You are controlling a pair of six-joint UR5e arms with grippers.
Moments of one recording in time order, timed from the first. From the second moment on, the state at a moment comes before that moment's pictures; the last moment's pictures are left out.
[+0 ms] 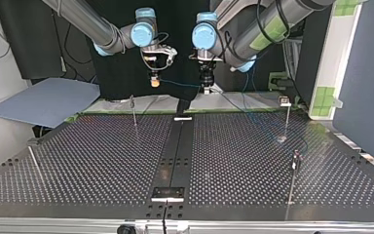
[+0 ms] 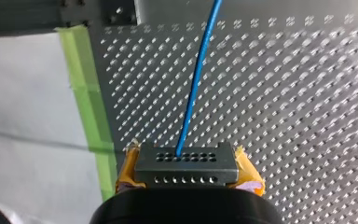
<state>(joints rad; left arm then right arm) -0.57 -2.14 -1.94 -2.38 -2.12 -1.53 2.25 -0.81 1.84 -0.73 1.81 1.71</state>
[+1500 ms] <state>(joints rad) -0.75 -2.53 -1.74 -2.14 -2.14 -1.53 1.98 -0.65 2.13 -1.14 1.66 1.73</state>
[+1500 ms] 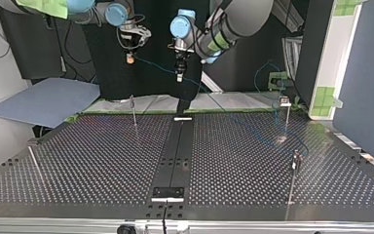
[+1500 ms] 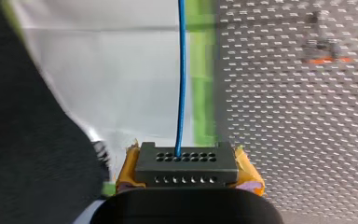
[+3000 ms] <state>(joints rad) -0.83 -2.66 -1.42 -2.28 -2.25 -1.61 1.79 -0.64 2.02 -1.31 1.54 1.72</state>
